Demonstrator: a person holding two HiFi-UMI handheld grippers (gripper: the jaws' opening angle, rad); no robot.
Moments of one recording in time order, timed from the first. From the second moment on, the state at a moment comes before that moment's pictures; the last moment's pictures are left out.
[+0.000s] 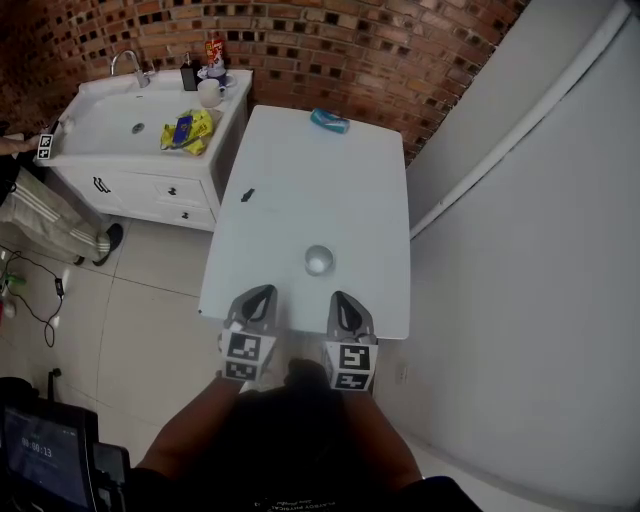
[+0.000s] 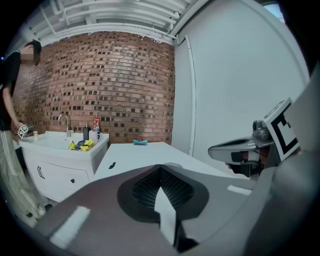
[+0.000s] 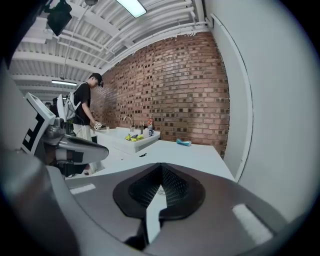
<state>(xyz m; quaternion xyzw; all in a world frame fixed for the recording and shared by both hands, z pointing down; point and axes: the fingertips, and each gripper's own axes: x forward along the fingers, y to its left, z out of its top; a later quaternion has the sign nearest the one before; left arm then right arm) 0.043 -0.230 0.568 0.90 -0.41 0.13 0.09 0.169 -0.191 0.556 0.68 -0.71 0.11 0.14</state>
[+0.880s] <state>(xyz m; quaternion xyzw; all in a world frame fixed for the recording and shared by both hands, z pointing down) 0.032 -0.166 0.556 0.91 -0.37 0.13 0.10 0.151 -0.119 0.554 0.69 -0.70 0.11 0.14</state>
